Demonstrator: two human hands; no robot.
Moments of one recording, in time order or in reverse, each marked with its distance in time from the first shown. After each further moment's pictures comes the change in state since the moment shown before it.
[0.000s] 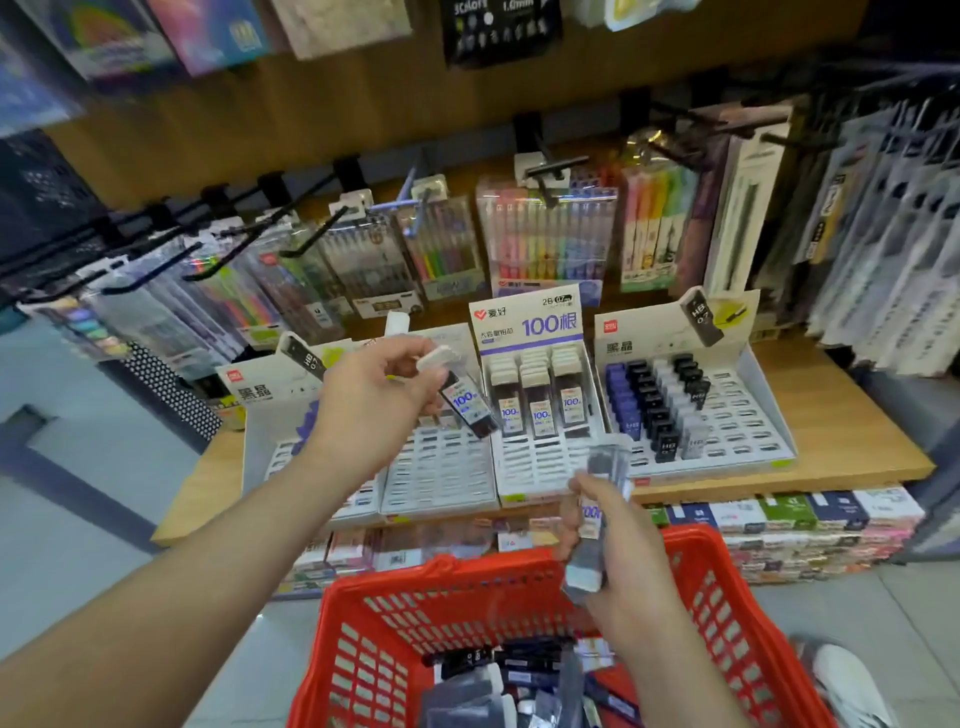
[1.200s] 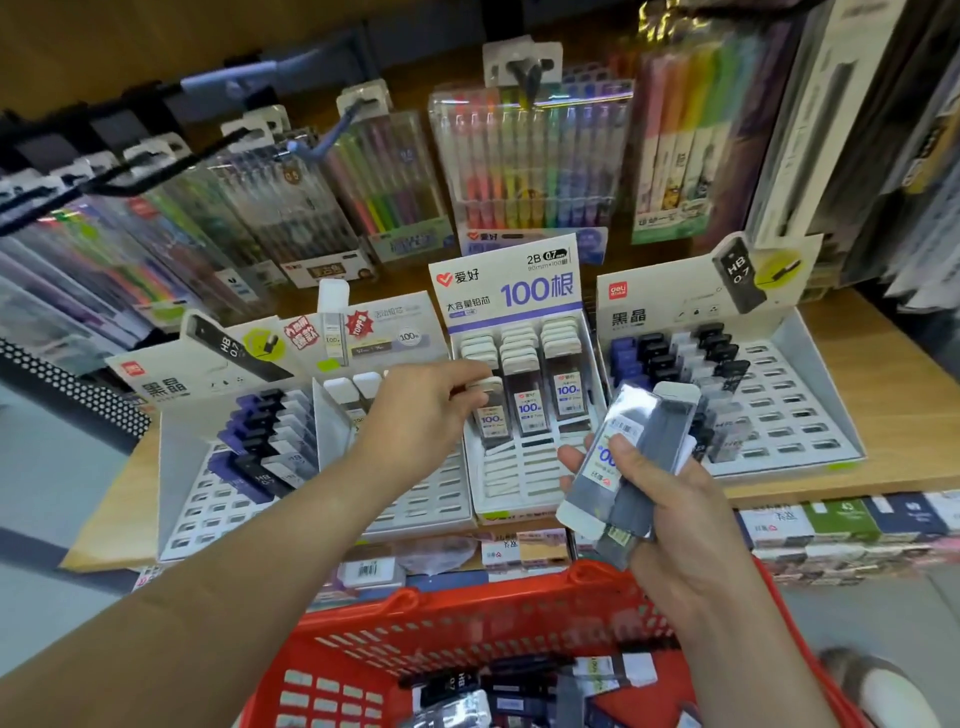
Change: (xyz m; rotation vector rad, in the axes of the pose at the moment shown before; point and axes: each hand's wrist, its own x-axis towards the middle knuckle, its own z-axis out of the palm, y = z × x) left_hand 0.054 -0.074 0.090 0.486 -0.192 0.258; right_hand 0.070 -0.026 -0.029 0.080 -0.107 -0.088
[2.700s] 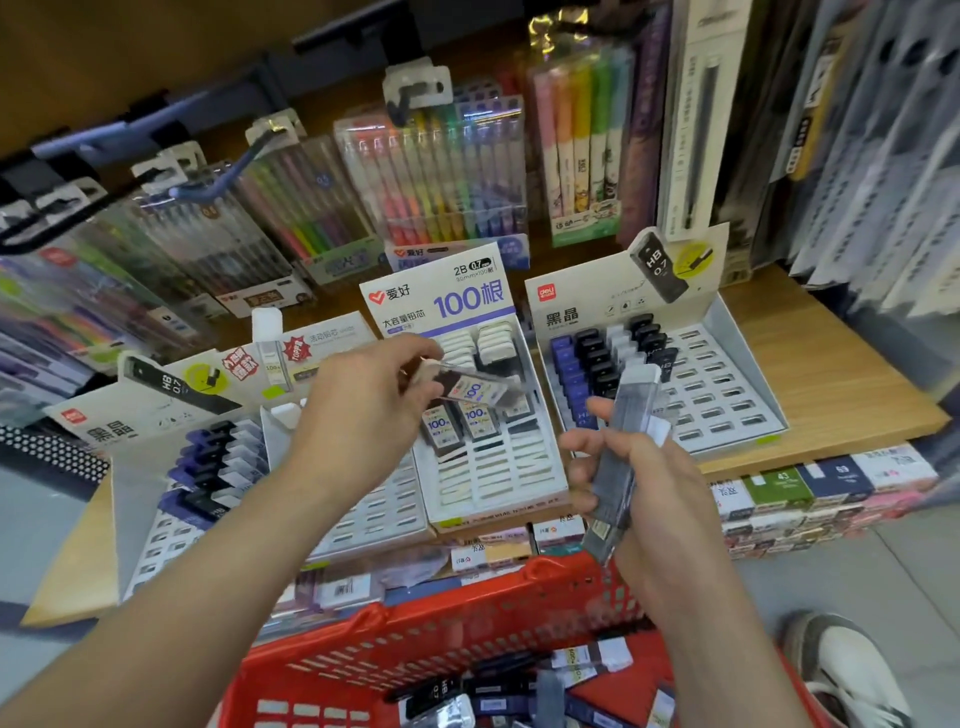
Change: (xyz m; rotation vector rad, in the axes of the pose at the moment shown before) left_hand 0.000 0.051 -0.027 0.092 0.081 0.016; right_hand -0.006 -0.020 -0.013 0.002 0.103 -0.127
